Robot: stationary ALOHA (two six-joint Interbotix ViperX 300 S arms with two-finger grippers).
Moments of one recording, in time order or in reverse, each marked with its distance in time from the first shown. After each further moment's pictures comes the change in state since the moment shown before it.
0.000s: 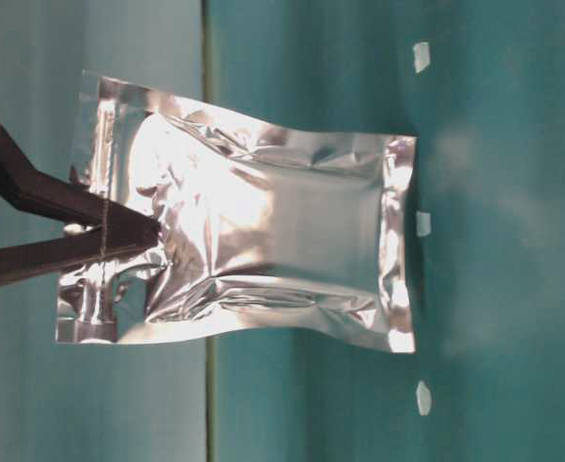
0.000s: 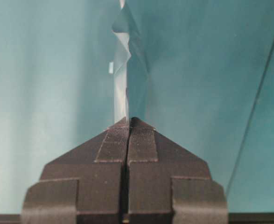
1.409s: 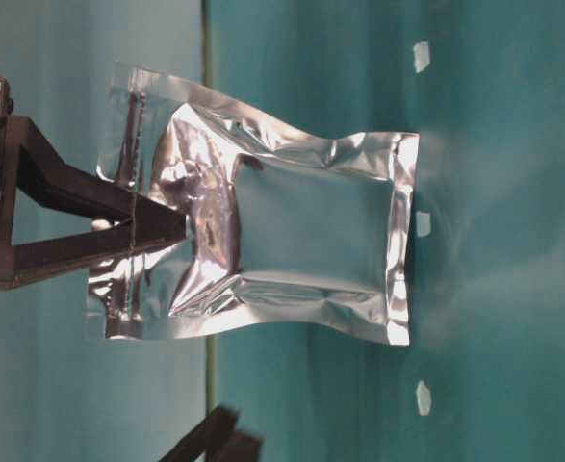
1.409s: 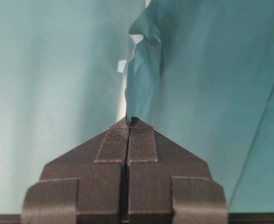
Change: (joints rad) left arm -0.005 0.502 0.002 0.000 -0.518 -0.118; right arm 0.017 0.009 0.021 -0.002 -0.014 -0.011
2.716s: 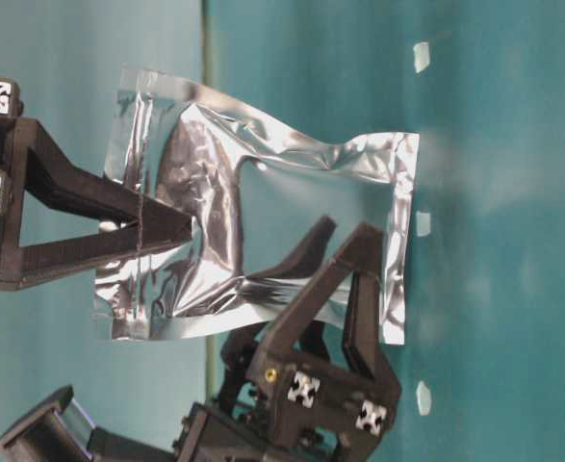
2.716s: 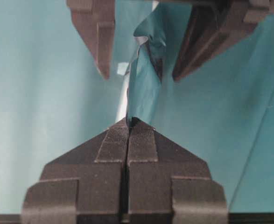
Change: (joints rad) left arm 0.015 0.469 -0.290 0.000 -0.196 -0.002; right arm 0.000 0.003 0.006 0.002 -0.011 0.000
